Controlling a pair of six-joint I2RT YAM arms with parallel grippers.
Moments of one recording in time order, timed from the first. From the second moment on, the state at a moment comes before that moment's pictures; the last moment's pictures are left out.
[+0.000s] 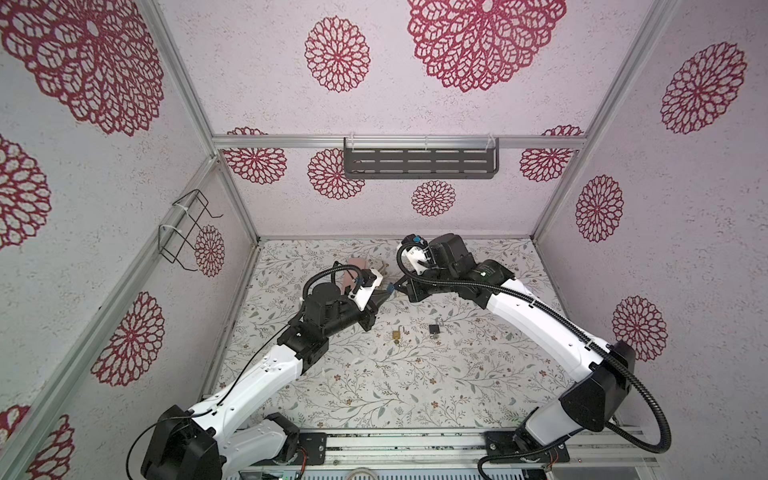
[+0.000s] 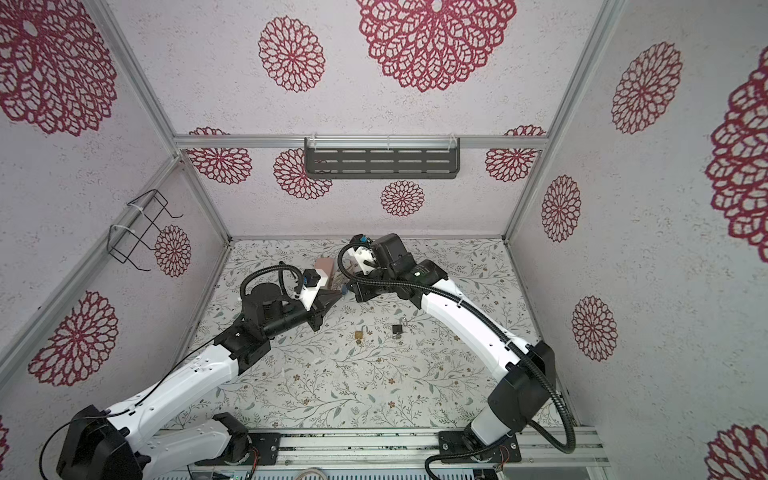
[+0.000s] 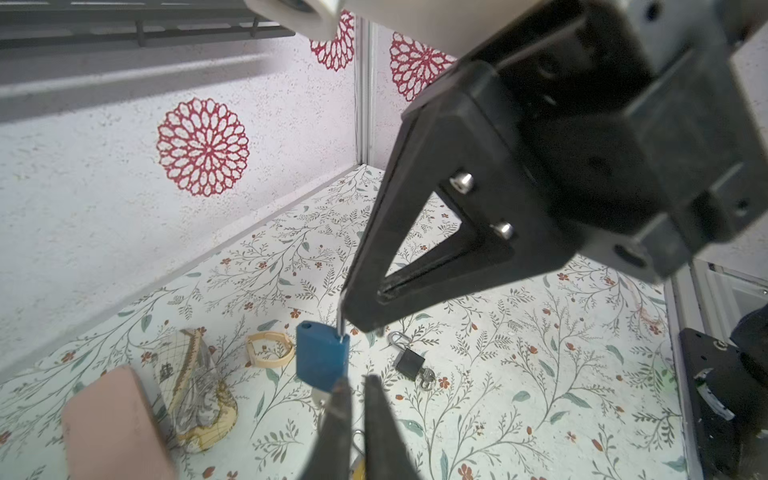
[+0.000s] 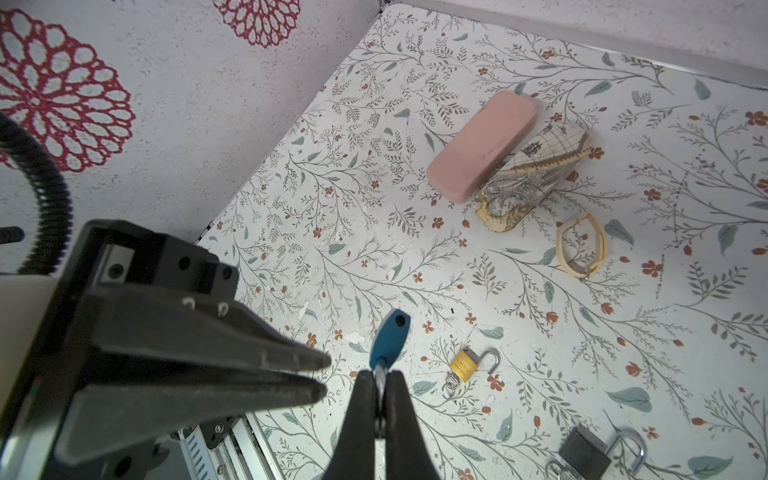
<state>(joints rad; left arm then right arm) -0.56 1.14 0.76 0.15 0.30 0.06 0.71 1.56 1.56 -0.68 -0.32 0.24</state>
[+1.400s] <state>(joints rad) -0.45 0.93 0.53 -0.15 -0.23 -0.61 0.87 1.98 1.06 0.23 -0.32 0.58</state>
